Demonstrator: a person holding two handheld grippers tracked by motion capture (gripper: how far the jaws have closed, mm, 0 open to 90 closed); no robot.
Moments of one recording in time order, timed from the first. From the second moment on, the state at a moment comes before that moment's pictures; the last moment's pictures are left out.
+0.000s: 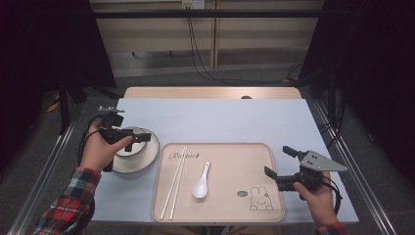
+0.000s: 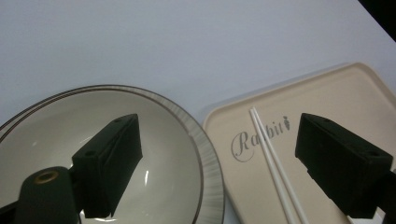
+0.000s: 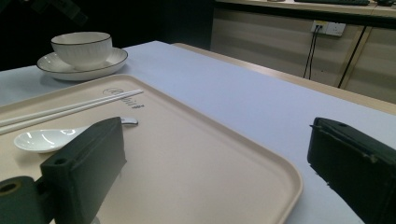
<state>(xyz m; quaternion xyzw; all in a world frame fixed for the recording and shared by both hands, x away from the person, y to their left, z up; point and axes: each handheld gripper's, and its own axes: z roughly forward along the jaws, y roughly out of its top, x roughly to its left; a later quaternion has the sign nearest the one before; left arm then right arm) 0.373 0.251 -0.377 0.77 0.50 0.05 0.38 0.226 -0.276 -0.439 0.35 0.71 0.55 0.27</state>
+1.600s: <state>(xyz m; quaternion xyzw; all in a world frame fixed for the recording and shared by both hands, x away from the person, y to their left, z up) 0.381 0.316 -0.426 0.71 0.62 0.09 0.33 0.223 -0.274 -0.437 0.35 0.71 0.55 0.26</state>
